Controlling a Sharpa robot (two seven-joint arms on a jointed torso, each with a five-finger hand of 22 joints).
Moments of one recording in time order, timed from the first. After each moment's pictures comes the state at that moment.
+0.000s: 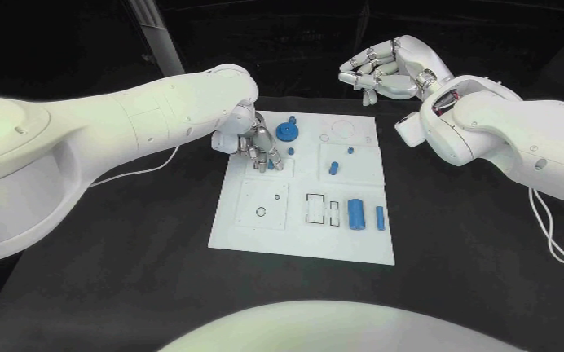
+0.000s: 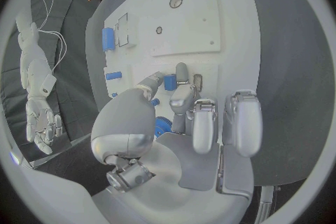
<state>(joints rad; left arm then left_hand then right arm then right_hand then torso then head) 1.40 -0.36 -0.23 0.94 -0.74 0.55 -0.69 0.88 -0.10 0.23 0.05 0.26 1.06 0.03 0.52 0.43 1.37 -0.04 1.17 1.06 1.47 -0.09 1.57 1.31 0.04 1.46 0.02 1.45 1.31 1.30 -0.85 -0.01 1.55 -0.77 -0.44 0.20 1.36 0.00 -0.23 0.28 0.38 0.95 0.14 0.26 0.08 1.06 0.06 0.66 0.62 1.35 -0.01 0.72 0.79 0.18 1.12 0.09 0.84 0.52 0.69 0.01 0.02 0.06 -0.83</state>
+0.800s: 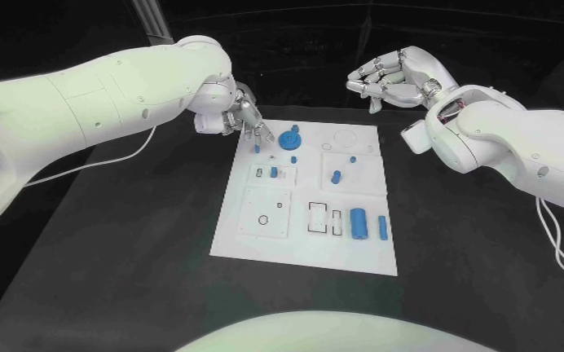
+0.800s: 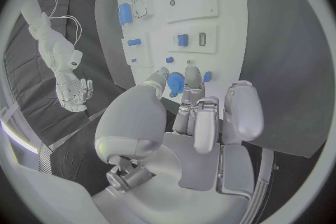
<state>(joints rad) 1.49 -0.52 -0.15 1.10 -0.77 0.40 -0.65 1.08 -0.05 0.09 0.10 0.23 0.91 0.09 0.40 0.34 1.12 0.02 0.86 0.68 1.47 -0.05 1.57 1.31 0.07 1.42 0.06 1.30 1.25 1.30 -0.85 -0.01 1.52 -0.77 -0.44 0.20 1.37 0.00 -0.24 0.27 0.37 0.94 0.15 0.25 0.08 1.05 0.07 0.65 0.60 1.34 -0.01 0.65 0.75 0.18 1.12 0.10 0.82 0.51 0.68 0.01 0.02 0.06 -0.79</state>
